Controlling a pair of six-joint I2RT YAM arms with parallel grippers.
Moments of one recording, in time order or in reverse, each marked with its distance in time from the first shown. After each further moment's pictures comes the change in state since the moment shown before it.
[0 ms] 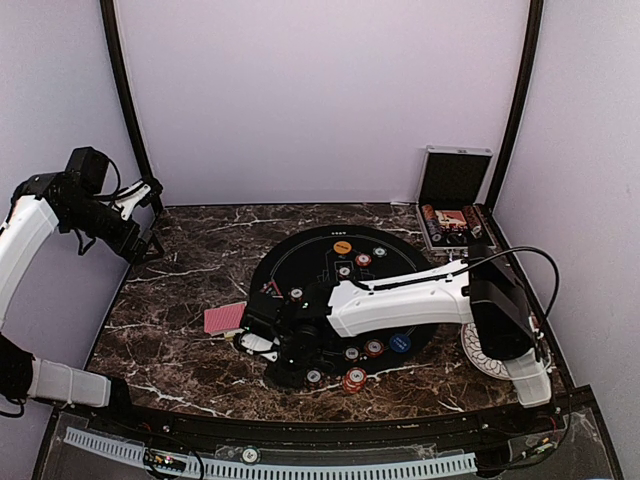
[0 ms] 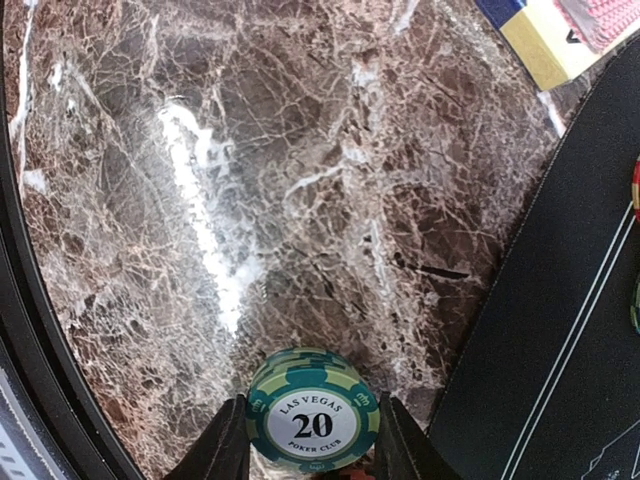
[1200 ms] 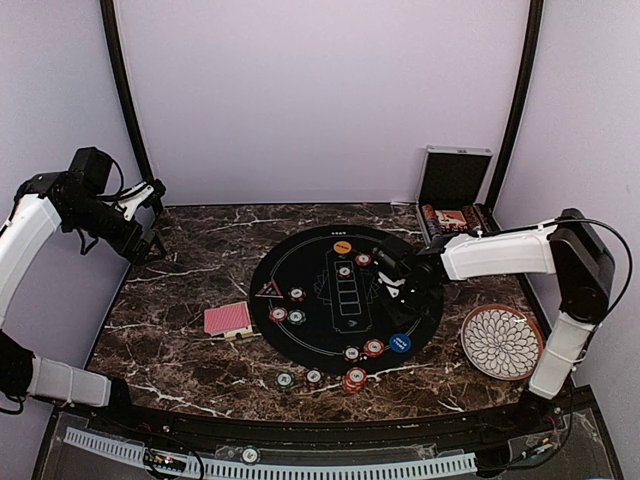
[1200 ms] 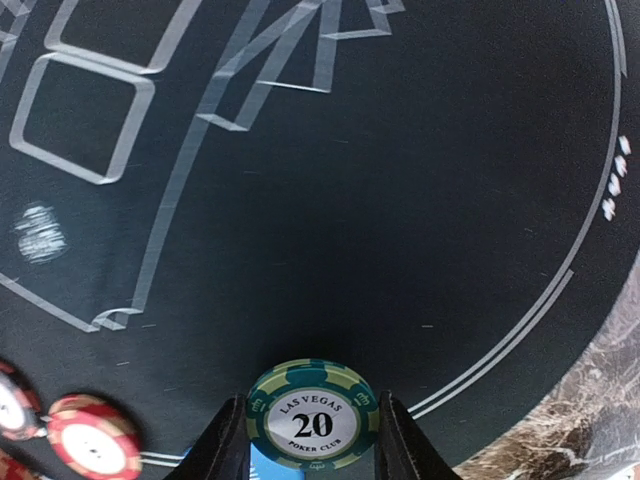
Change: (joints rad) left arm -0.013 0.014 0.000 0.001 0.003 0.000; right arm -0.506 -0.451 -0.635 0.084 0.183 0.249
